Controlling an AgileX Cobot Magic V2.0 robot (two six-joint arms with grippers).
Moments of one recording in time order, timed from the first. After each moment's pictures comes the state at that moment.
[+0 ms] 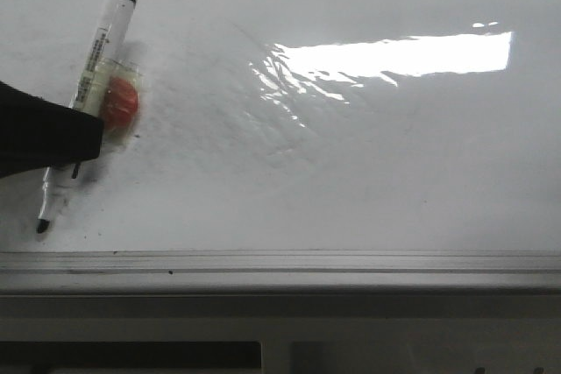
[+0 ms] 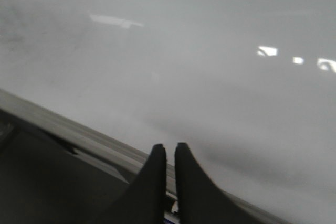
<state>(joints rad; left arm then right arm) -0.75 1.02 -0.31 -0.09 -0.28 -0.07 0.36 0.45 -0.39 0.13 0.57 -0.05</state>
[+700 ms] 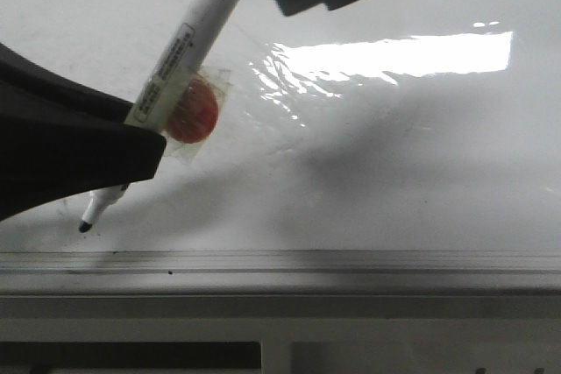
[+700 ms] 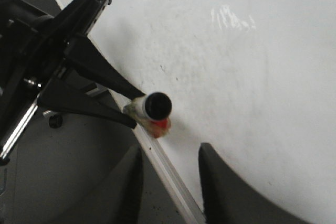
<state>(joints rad) -0.84 1.02 -0.31 0.35 -0.37 -0.07 0.85 1.02 -0.80 0.18 0.39 -0.21</state>
